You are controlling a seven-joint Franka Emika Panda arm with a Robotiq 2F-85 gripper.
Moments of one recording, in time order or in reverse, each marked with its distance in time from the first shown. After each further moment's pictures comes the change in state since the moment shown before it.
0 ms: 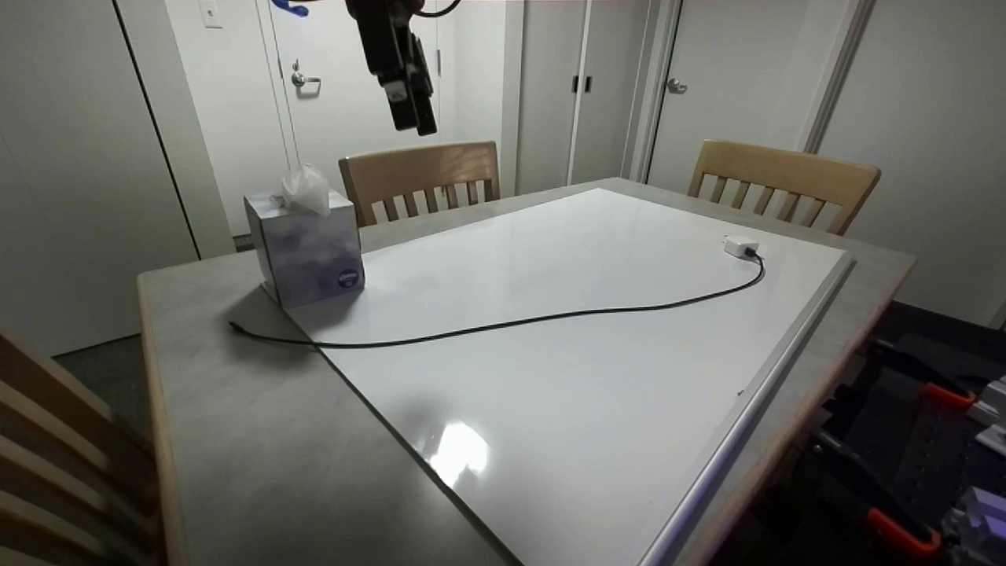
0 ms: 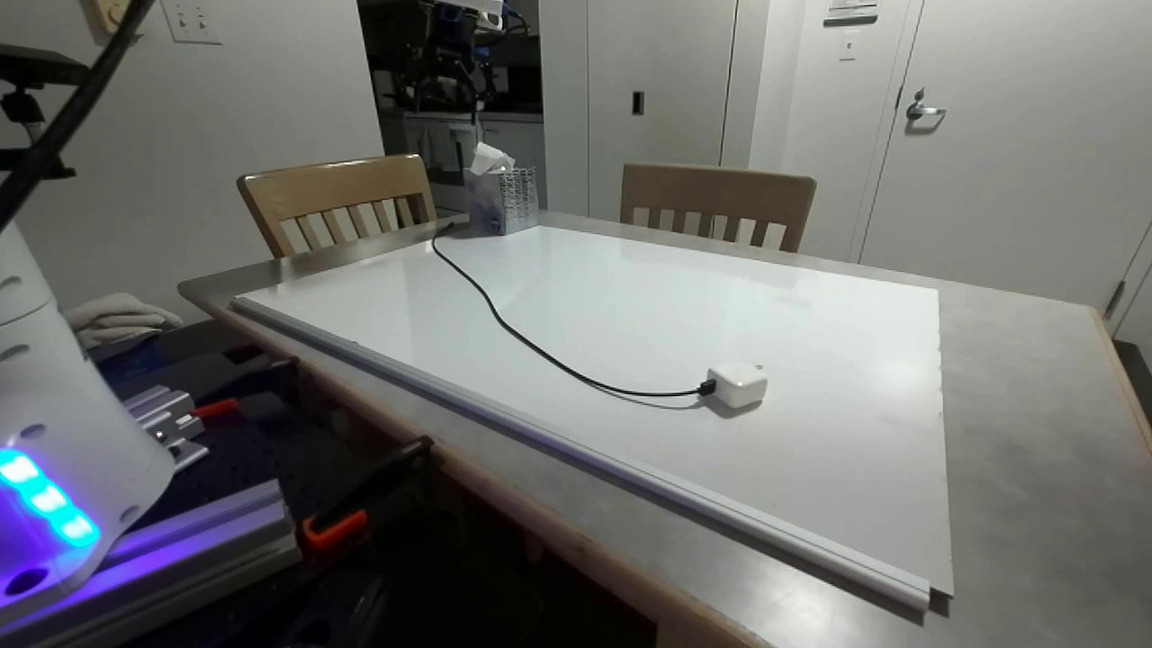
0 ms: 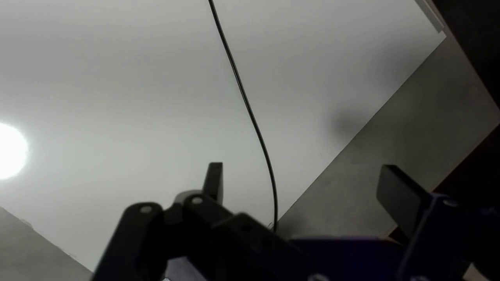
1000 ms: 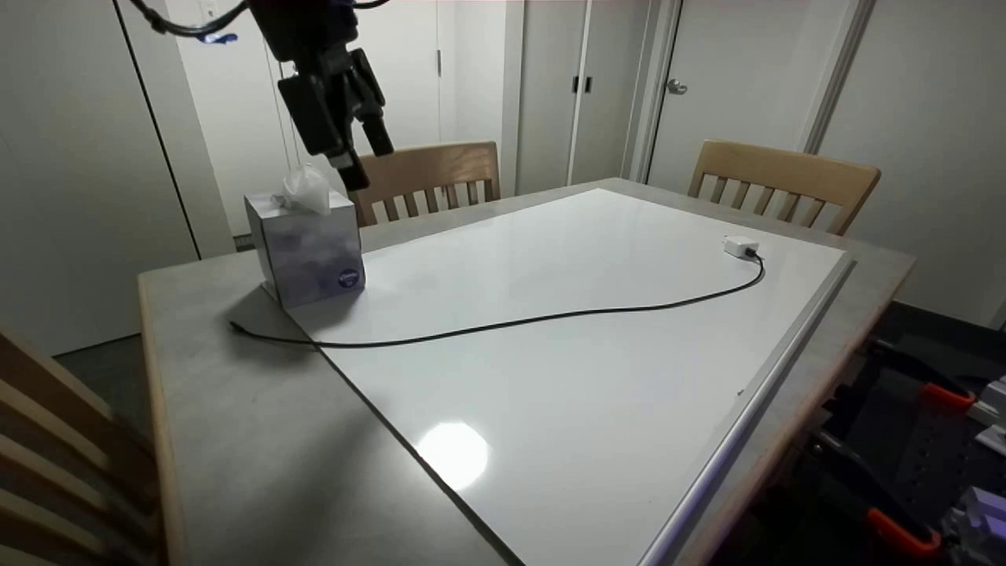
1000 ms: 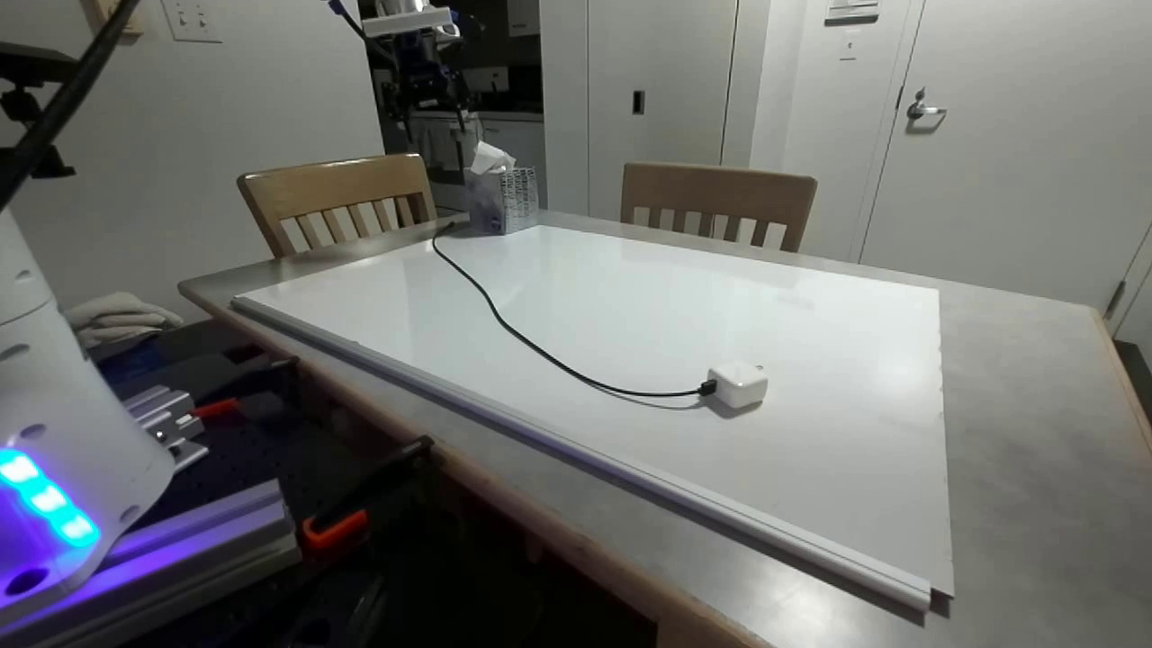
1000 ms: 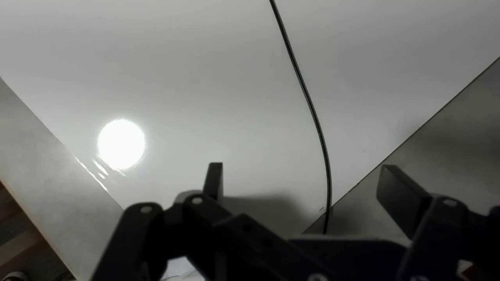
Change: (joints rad) arm 0.184 0.073 -0.030 0.021 -0.292 0.116 0.251
